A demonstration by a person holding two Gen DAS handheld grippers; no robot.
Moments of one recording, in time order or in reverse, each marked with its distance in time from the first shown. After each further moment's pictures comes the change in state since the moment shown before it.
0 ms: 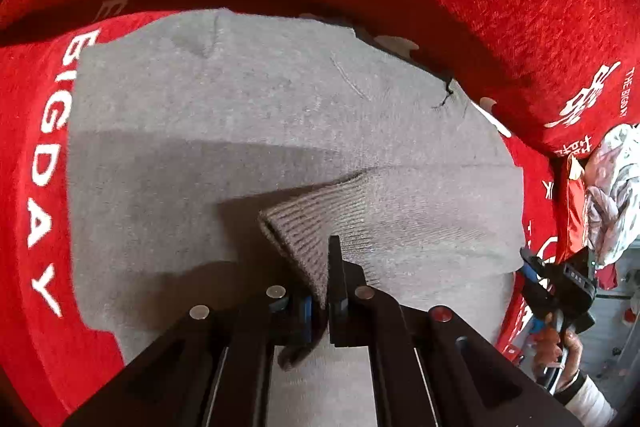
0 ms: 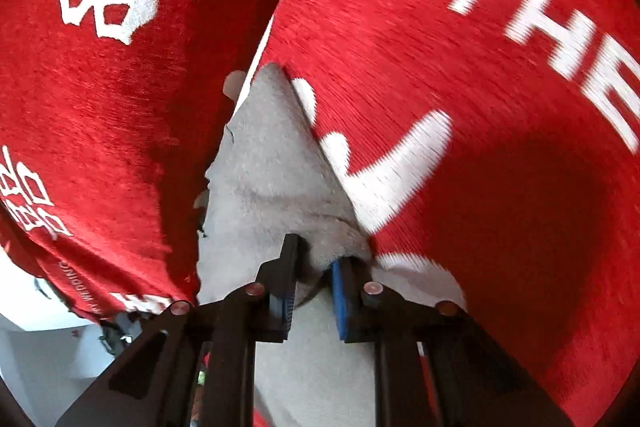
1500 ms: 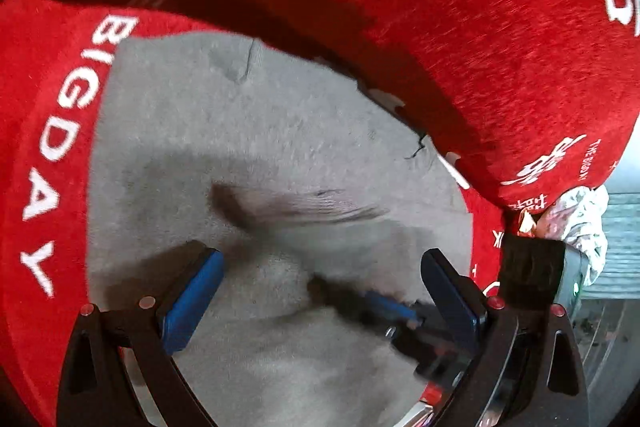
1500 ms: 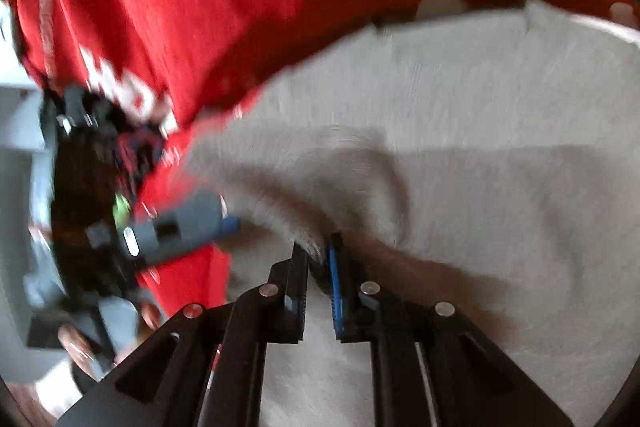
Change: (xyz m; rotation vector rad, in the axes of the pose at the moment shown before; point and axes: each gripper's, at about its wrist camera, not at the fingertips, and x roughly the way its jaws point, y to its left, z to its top) left arm -0.024 0.041 -0.003 -0.175 -0.077 -0.190; right arm 0.197 0.210 -0.149 -0.724 0.433 -0.176
